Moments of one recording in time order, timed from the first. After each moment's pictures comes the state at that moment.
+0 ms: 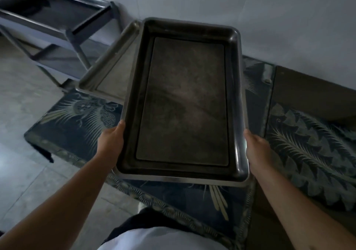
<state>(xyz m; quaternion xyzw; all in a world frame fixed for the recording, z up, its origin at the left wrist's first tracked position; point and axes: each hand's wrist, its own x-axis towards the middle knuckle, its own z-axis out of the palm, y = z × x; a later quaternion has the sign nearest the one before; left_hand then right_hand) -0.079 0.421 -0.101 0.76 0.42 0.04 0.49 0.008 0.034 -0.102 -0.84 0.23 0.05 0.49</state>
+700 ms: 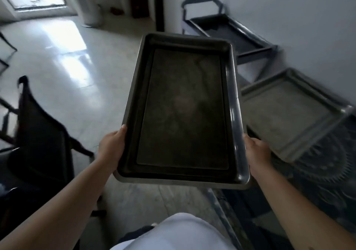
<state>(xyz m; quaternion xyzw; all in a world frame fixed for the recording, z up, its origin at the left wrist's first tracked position) -0.388 0.673 -0.071 0.57 0.65 0.26 0.44 -0.062 0.444 -0.077 -0.85 -0.11 0.22 0.47</state>
